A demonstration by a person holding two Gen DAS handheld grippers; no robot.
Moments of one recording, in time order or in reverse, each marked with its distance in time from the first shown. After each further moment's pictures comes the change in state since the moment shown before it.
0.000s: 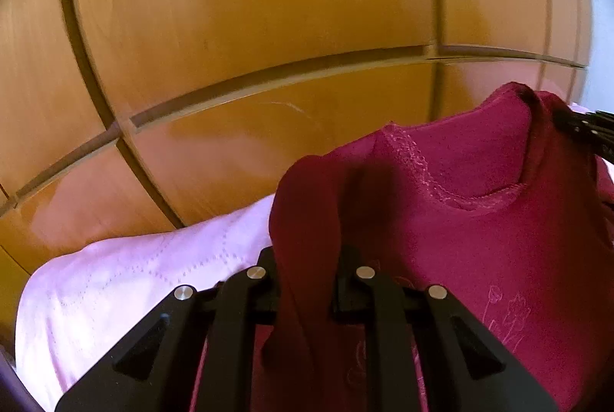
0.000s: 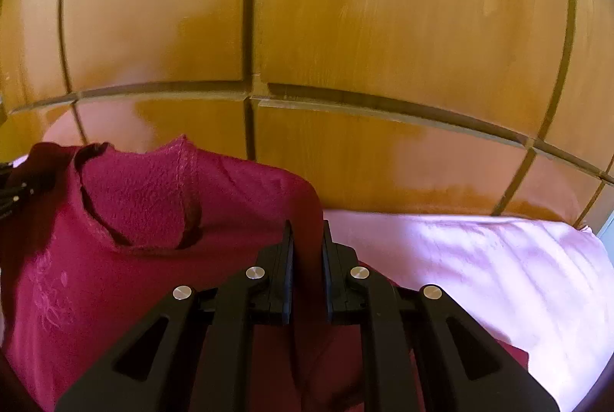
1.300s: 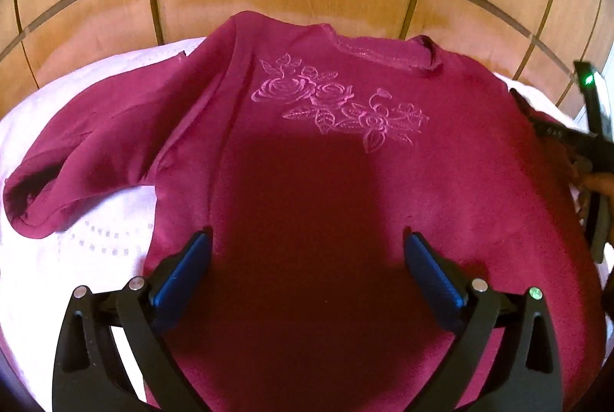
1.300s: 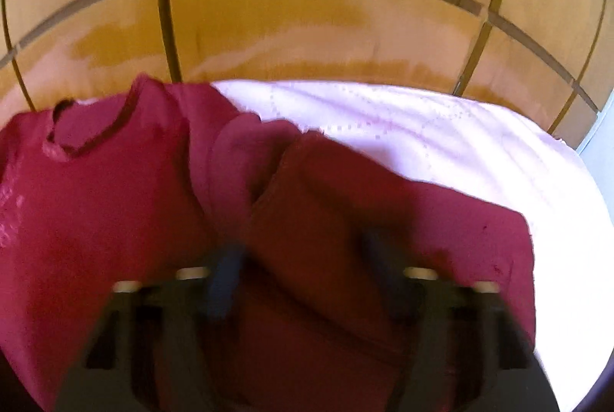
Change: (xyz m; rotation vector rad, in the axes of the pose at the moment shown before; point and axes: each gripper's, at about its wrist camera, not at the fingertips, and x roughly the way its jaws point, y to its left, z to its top) left arm -0.040 -0.059 -0.130 -0.254 0.175 -0.079; right arm 0.031 -0.035 -0.078 0.104 0.236 -0.151
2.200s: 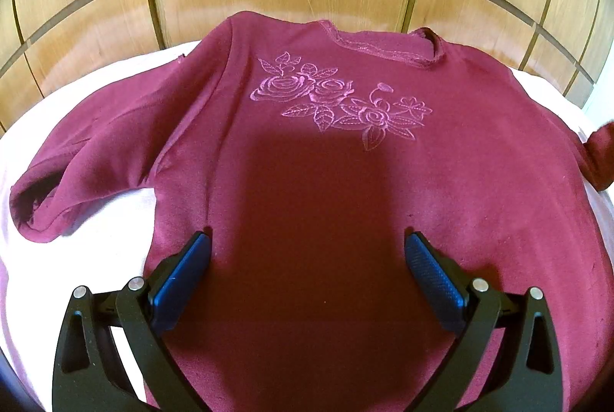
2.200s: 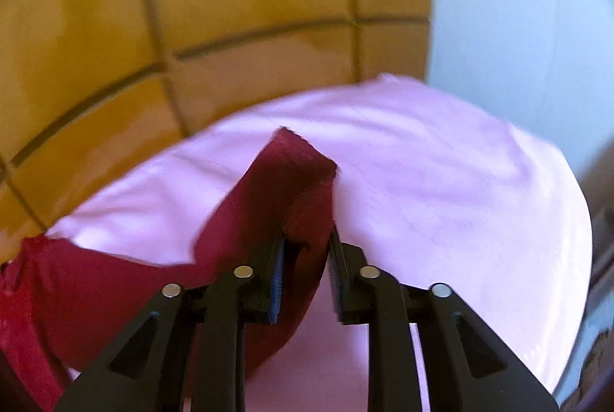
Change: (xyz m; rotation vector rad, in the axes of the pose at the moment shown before) left arm 0.002 -0.003 -0.012 0.026 0.002 0.034; right arm -0.081 -0.269 -0.074 0.551 -0.113 -0.284
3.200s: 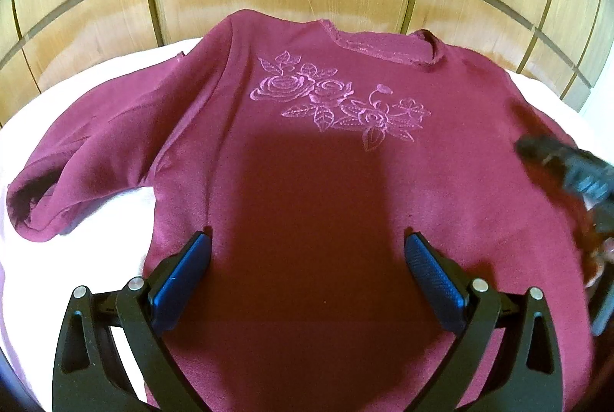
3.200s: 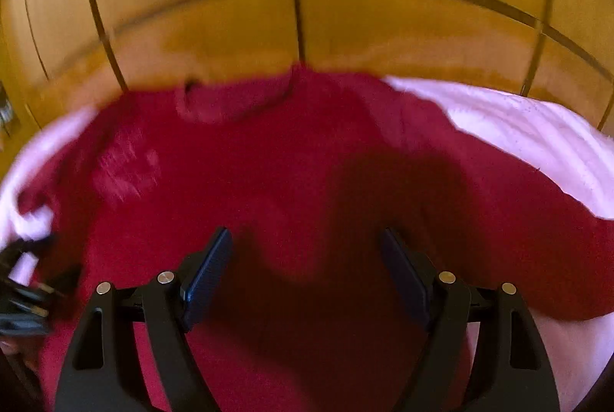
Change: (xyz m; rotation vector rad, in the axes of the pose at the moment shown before) left arm -0.003 0.004 0.003 -0.022 0.012 -0.035; right arm -0.052 0.296 -0.142 -0.592 0.151 0.489
